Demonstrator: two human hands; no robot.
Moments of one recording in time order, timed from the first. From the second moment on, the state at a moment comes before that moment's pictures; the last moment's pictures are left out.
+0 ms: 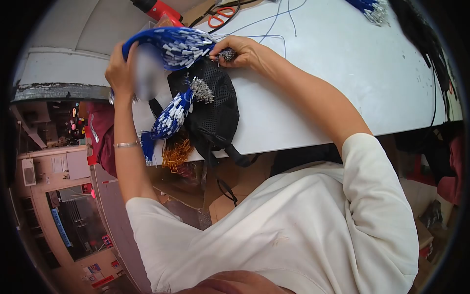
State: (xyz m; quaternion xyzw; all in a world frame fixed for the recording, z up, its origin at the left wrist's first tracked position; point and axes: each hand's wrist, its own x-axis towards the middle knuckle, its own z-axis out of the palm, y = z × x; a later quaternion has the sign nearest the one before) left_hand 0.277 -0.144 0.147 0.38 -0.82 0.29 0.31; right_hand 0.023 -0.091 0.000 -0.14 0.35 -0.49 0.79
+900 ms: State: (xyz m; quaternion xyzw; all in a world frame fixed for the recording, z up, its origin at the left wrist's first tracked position) left_hand 0.213 -0.183 0.185 0.34 -0.90 0.15 0.23; right_hand 0.009 -0.068 0.009 -0.40 0.45 -0.53 0.61
